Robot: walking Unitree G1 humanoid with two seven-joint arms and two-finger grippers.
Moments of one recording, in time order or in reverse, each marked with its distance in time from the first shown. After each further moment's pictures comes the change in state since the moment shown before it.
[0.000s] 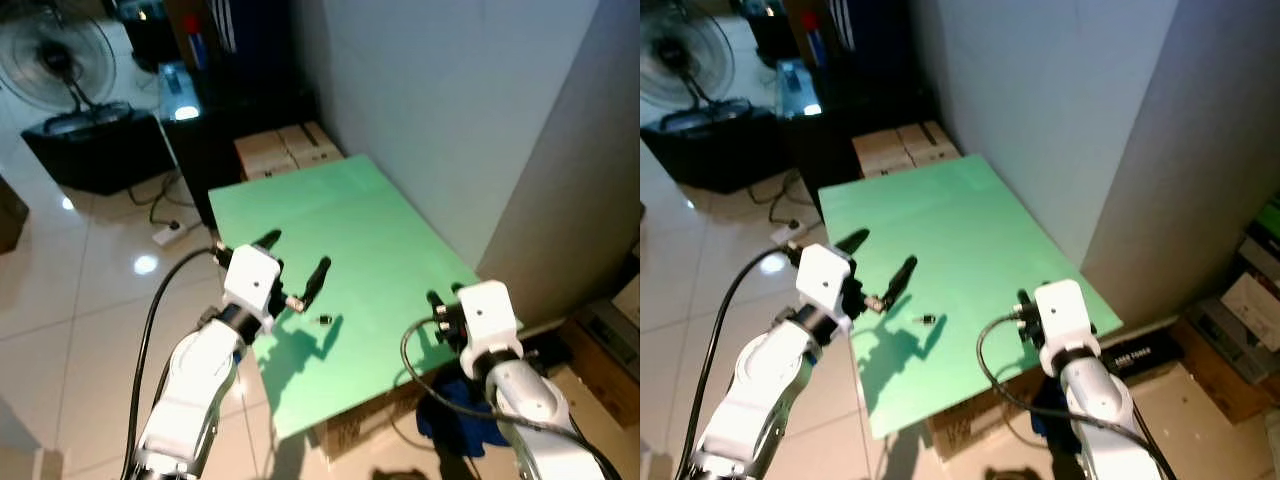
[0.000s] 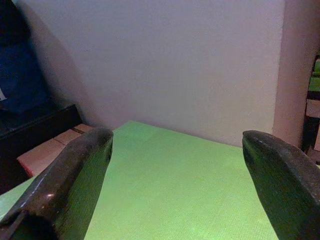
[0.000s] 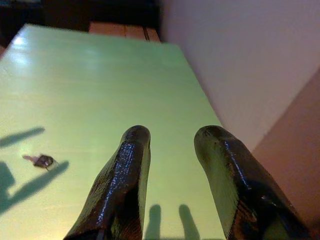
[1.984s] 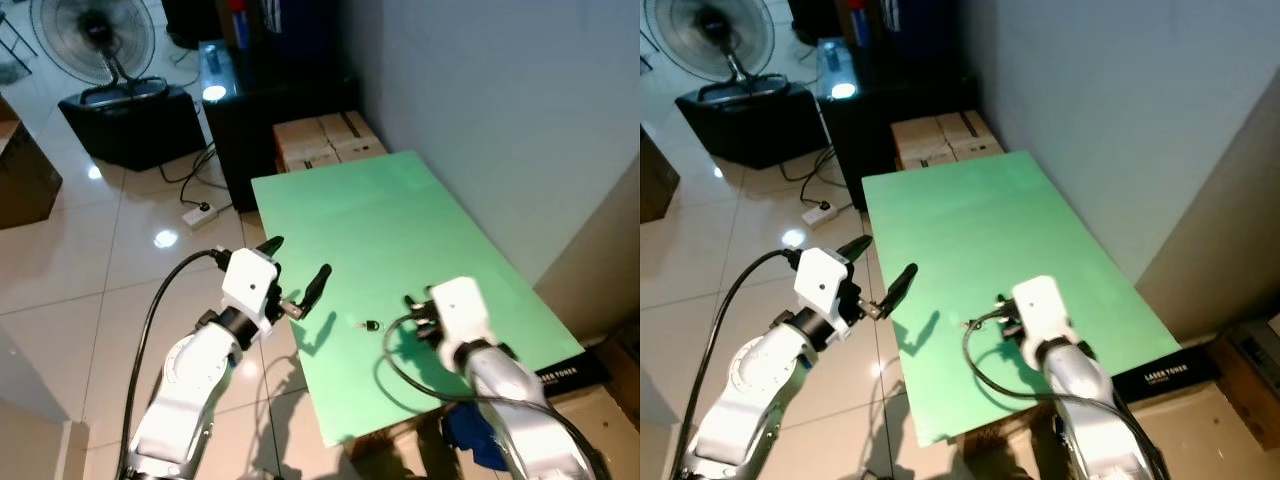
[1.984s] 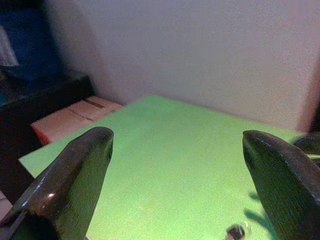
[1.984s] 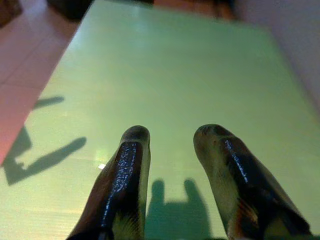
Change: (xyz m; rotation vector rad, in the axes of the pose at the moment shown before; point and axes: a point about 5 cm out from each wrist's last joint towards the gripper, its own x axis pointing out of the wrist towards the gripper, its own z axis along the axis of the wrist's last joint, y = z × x) left arm -0.006 0.002 -0.004 -0.026 0.049 -0.063; right arm 0.040 0.012 -0.018 -0.015 0.099 0.161
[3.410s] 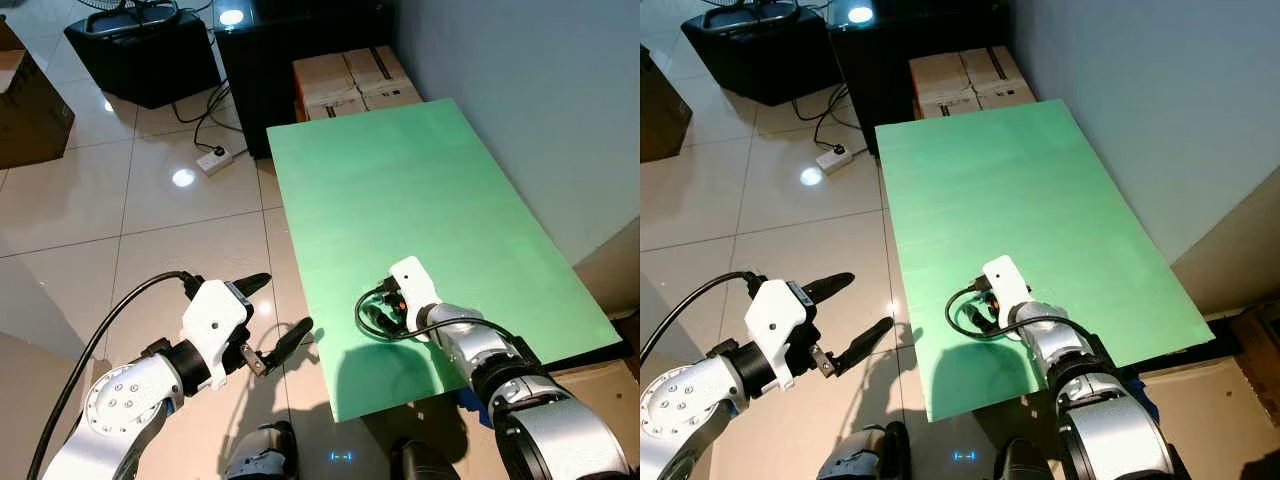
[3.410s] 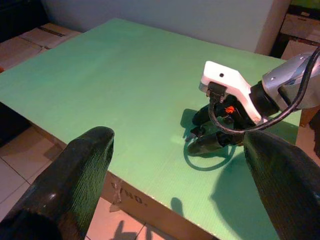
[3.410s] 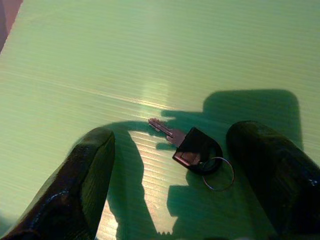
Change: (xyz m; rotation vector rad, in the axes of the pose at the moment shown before) left arm -0.058 0.001 0.022 0.043 0.149 -0.209; right arm 0.073 -0.003 -0.016 0.053 0.250 0.217
